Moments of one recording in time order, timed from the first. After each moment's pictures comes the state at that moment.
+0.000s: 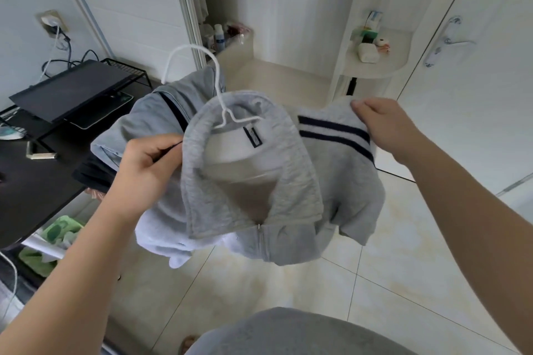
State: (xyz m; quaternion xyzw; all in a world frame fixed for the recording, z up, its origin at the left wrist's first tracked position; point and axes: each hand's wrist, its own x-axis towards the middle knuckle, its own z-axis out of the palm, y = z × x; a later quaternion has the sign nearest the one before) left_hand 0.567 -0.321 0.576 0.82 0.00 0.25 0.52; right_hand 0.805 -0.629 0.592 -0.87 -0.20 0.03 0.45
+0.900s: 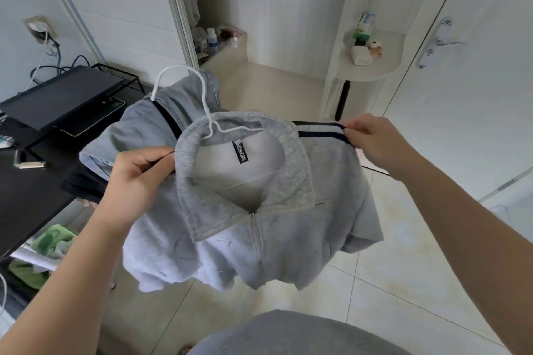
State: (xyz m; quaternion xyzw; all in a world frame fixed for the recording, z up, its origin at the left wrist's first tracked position) left_hand 0.577 -0.310 0.559 0.78 0.05 0.24 0.58; right_hand 0.804 -0.641 0.575 -0.86 -0.23 0.07 0.44
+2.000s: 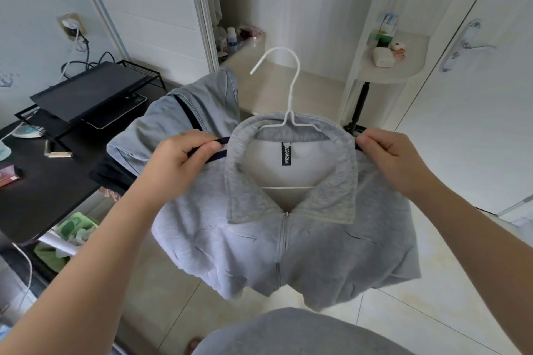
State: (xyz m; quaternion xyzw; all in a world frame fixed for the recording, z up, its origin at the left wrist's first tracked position) left_hand 0.590 -0.308 0.572 0.90 0.02 0.22 0.37; right_hand 0.770 -0.636 0.566 -0.82 -0.34 0.02 0.45
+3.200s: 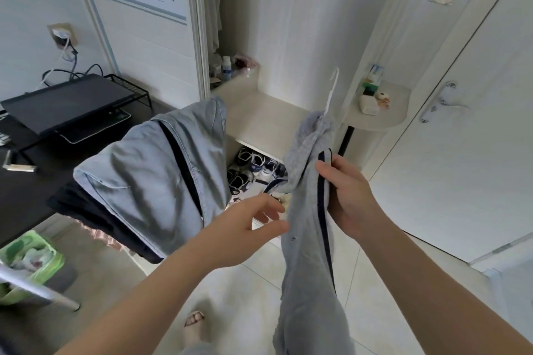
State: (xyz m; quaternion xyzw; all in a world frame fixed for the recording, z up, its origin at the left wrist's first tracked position) left_hand 0.647 -0.404 0.553 0.87 0.04 0.01 0.49; right_hand 0.778 -0.569 0.589 -0.62 -0.07 0.24 0.75
